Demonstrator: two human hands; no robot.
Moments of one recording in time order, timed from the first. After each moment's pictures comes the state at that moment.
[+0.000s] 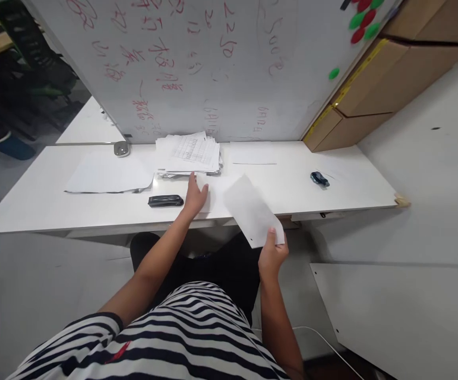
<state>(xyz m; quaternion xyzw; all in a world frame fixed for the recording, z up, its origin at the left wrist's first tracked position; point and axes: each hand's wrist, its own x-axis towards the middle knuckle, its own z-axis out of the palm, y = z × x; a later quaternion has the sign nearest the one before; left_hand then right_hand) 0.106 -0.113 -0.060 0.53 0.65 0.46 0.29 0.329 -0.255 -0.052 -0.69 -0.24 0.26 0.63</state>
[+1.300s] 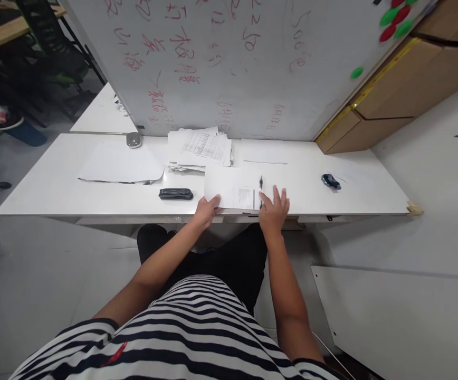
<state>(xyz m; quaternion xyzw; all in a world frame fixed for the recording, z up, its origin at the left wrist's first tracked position) 0.130 -0.173 -0.068 0.17 0.49 0.58 0.63 0.341 -0.161 -0.077 -0.64 -0.69 -0.04 0.33</state>
